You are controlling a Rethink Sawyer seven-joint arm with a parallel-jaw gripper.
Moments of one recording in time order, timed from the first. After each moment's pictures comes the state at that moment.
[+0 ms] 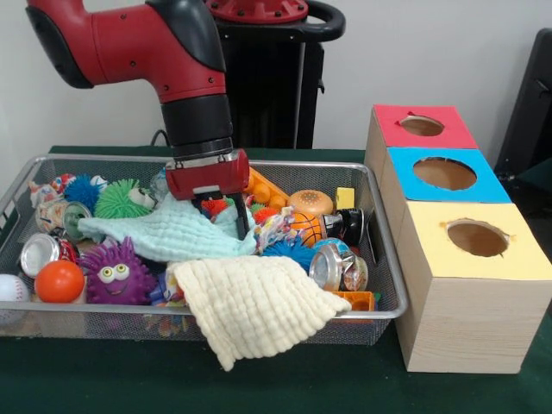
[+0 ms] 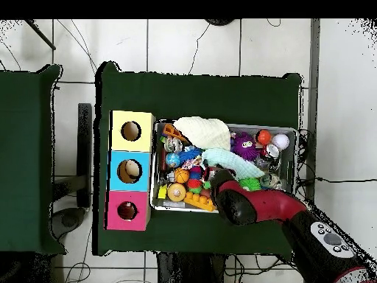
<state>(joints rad) -0.84 -0.47 0.44 1.87 -0.70 -0.03 1.97</state>
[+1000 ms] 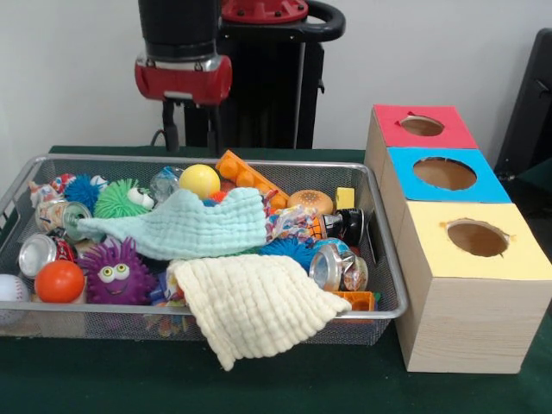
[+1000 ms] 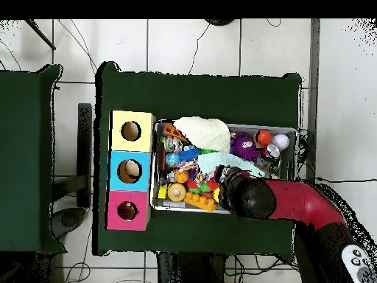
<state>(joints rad) -0.76 -0.86 0.41 1.90 -0.41 0.51 1.97</state>
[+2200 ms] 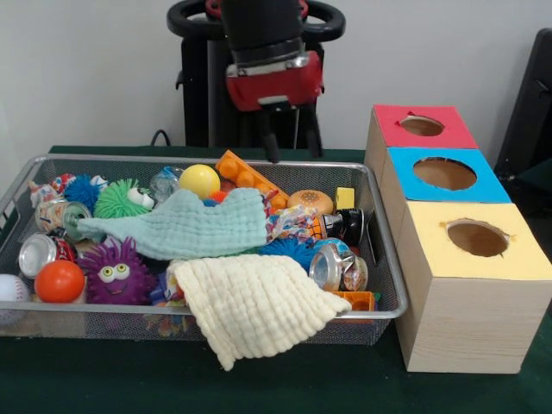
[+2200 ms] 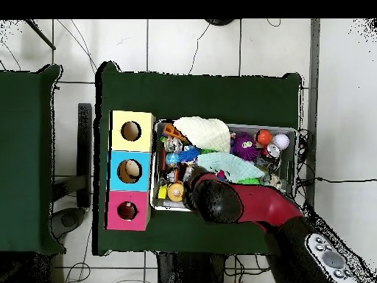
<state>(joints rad) -0.68 -0.81 0.49 2.05 -0.30 0.28 1.97</state>
